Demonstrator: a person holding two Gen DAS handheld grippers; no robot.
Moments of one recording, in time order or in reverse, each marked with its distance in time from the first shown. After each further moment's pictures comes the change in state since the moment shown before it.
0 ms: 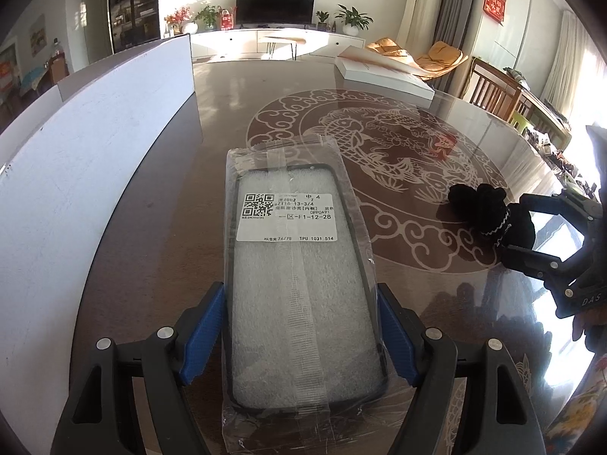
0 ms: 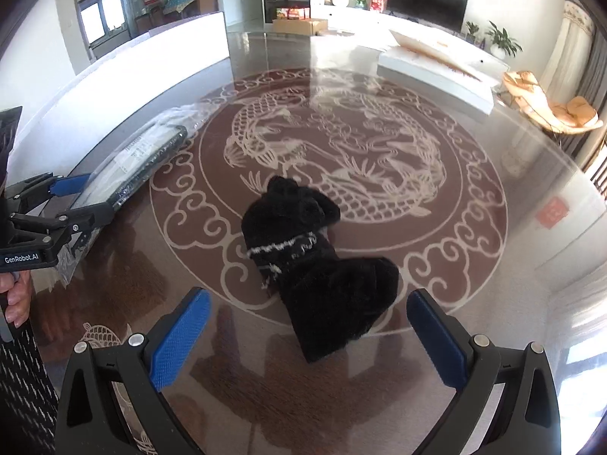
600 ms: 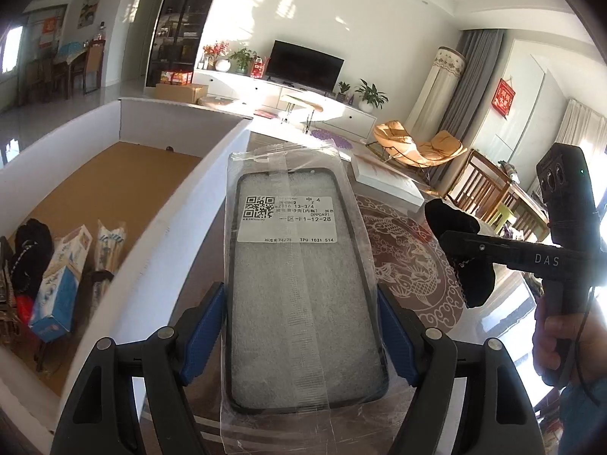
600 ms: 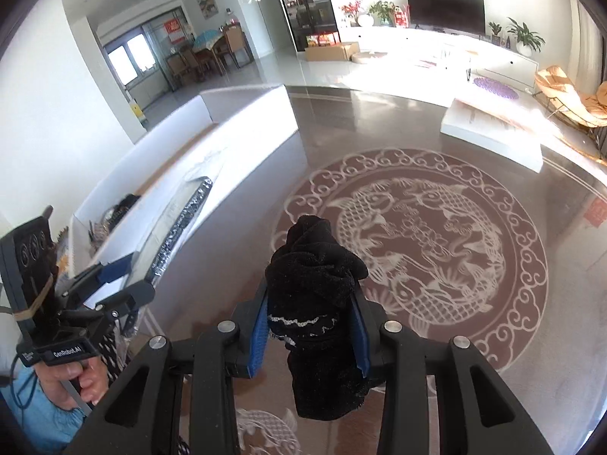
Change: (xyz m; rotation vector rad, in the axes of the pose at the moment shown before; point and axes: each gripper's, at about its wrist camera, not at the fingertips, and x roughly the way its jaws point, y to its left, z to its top) left arm -0.127 0.074 0.016 -0.229 -0.264 -0.067; right arm -0.066 0.062 0.114 0.159 -0.111 0.317
